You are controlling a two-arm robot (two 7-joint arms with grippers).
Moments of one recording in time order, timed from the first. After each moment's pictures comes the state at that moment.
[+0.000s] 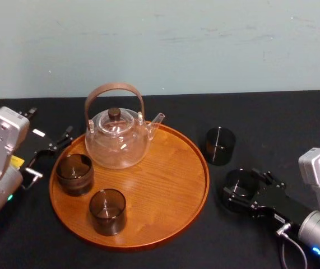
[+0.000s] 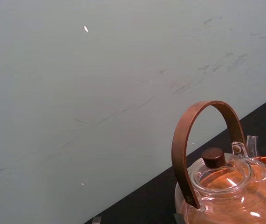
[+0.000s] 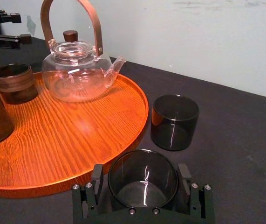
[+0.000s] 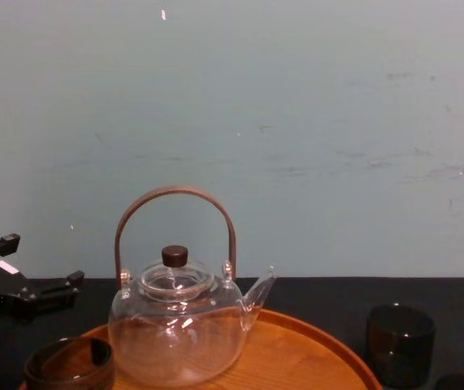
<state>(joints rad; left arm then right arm) -0.20 0.60 0.45 -1.41 -0.25 -0.12 0.03 -0.10 0.52 -0.26 -1.61 0.36 0.04 0.34</state>
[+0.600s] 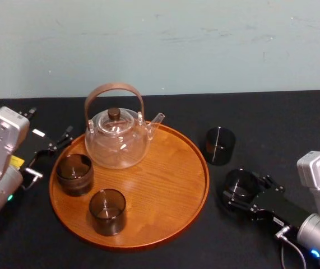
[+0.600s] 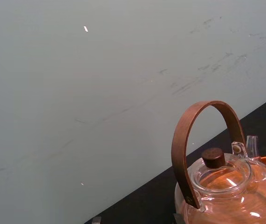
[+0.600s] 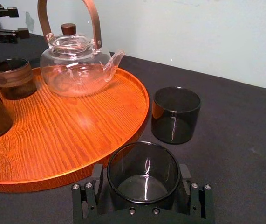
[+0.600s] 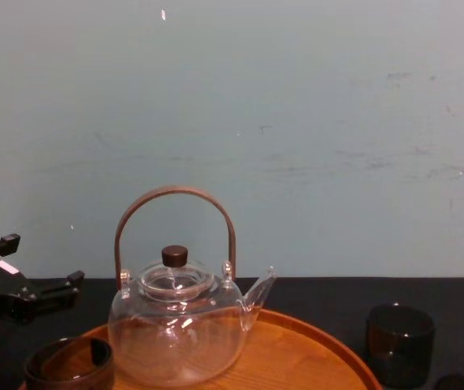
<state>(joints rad) -0.20 0.60 0.45 -1.41 -0.25 -0.12 0.03 -0.10 0.49 -0.24 -1.58 0.35 0.05 0.37</state>
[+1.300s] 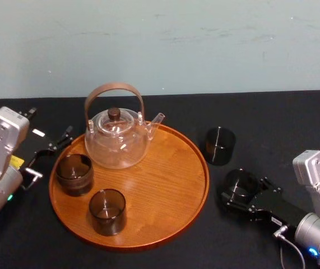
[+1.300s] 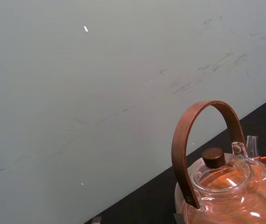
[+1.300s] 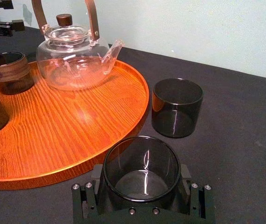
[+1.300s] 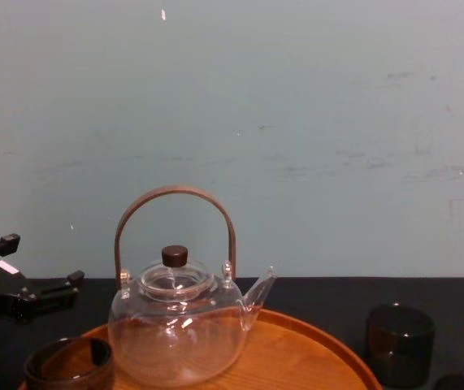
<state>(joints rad) -0.20 0.60 0.45 -1.41 -0.25 -0.12 0.03 -0.08 0.48 -0.25 -1.56 0.35 0.08 0.38</state>
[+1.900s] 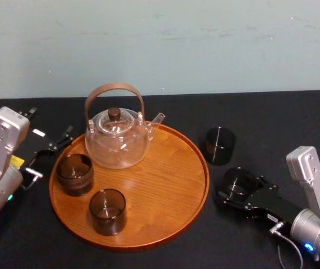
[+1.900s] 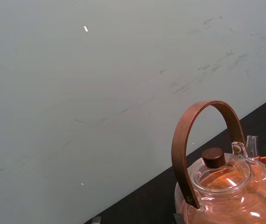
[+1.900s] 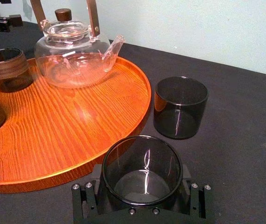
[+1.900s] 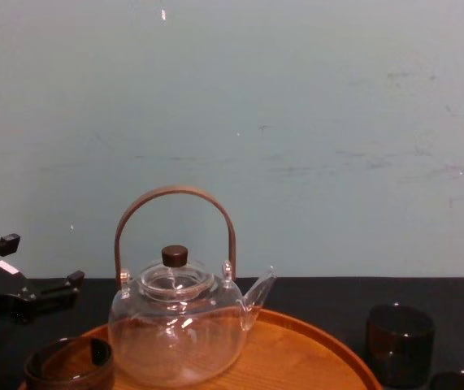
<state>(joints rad) -0.20 0.60 0.45 -1.41 -0.25 -0.12 0.03 -0.04 0.48 -0.27 -1.53 0.34 0.11 0.38</state>
